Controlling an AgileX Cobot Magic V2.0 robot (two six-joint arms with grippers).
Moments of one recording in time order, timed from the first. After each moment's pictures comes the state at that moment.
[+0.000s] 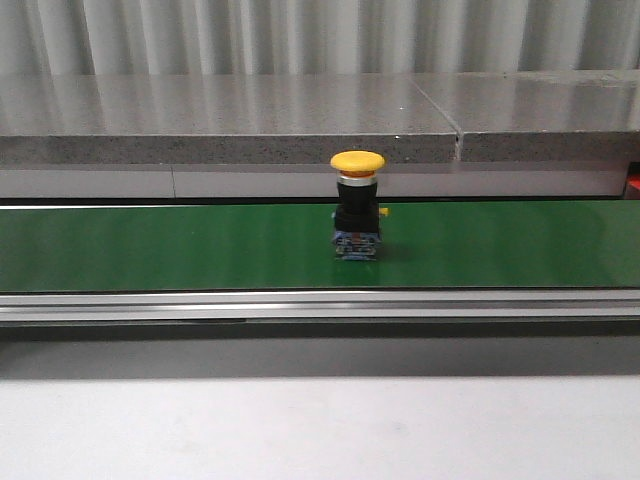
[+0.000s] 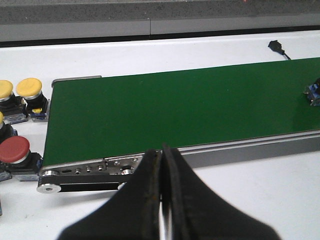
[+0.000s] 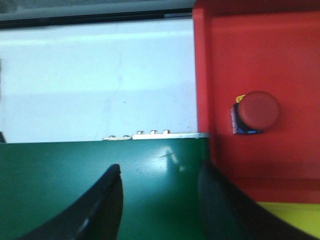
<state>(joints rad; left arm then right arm) -0.12 0.45 -0.66 -0.10 0.82 0.04 -0.37 1.59 -1.40 0.34 0.90 -0.39</state>
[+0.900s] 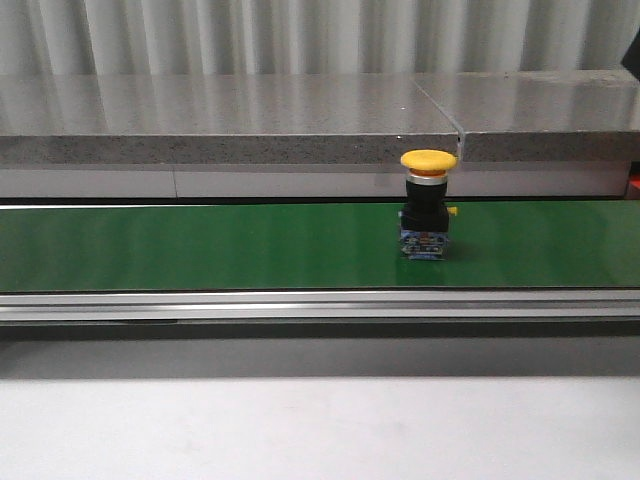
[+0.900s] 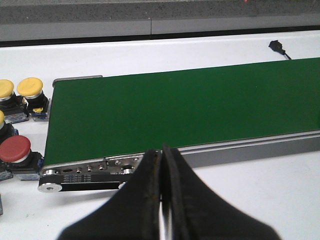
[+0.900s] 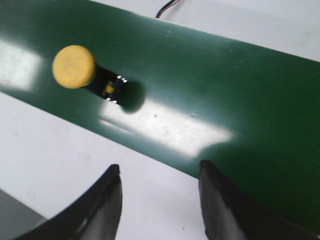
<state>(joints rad) -0.12 0.45 -0.66 -0.10 0.82 0.04 -0.01 1.29 -1.11 0.44 1.01 -0.44</state>
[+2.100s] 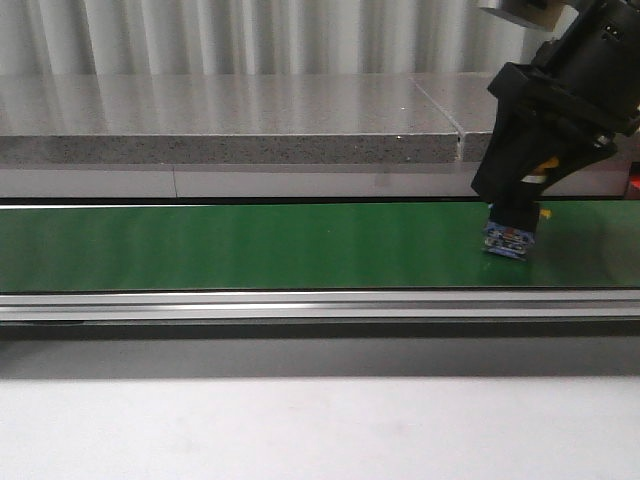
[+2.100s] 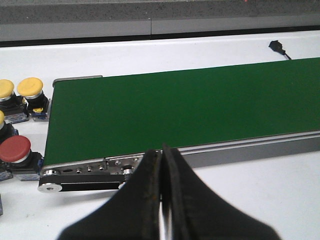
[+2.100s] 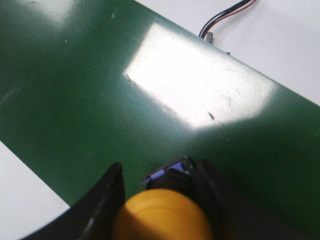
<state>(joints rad) -0.12 0.45 -0.66 -0.10 0.82 0.04 0.12 1.66 -1.15 0.56 0.78 -0.70</state>
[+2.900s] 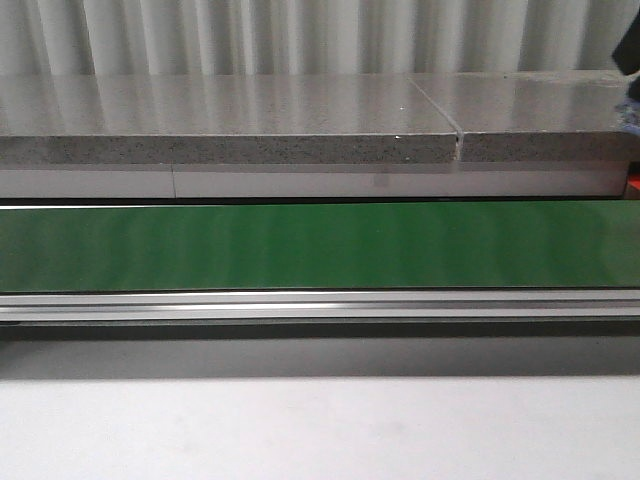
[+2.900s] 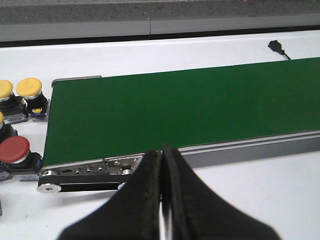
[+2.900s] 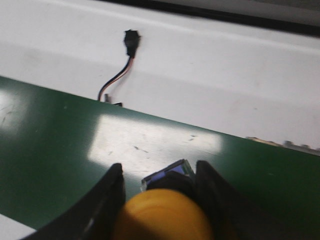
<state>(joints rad) -0.12 0.45 -0.66 -0.10 0.82 0.04 -0.16 1.42 -1.15 0.56 0.78 -0.59</state>
